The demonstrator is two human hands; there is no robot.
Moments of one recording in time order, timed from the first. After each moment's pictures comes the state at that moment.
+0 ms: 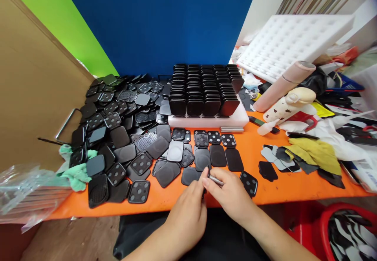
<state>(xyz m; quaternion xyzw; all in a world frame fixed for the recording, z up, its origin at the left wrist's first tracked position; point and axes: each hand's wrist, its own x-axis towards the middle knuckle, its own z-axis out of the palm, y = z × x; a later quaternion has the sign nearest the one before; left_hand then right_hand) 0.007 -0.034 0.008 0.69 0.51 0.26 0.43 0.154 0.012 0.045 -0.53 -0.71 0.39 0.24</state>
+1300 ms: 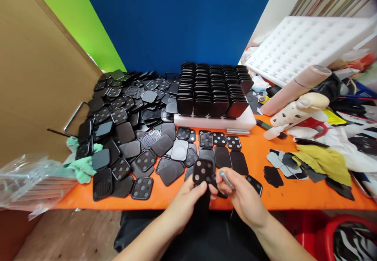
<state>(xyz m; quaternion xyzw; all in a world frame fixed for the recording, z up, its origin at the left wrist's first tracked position) 0.005 -0.013 0.021 0.32 0.45 0.38 0.74 0.161 0.011 0.034 -0.45 -0.49 0.66 0.35</state>
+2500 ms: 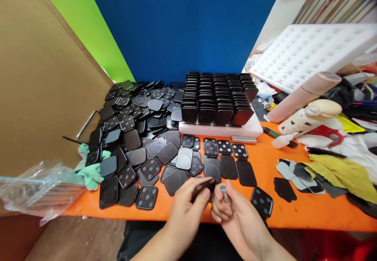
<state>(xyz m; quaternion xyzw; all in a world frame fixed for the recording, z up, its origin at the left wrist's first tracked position) -0.005 -0.010 0.035 0.54 0.54 0.46 0.46 0.129 -0.004 0.049 -0.35 -0.10 0.83 0.42</state>
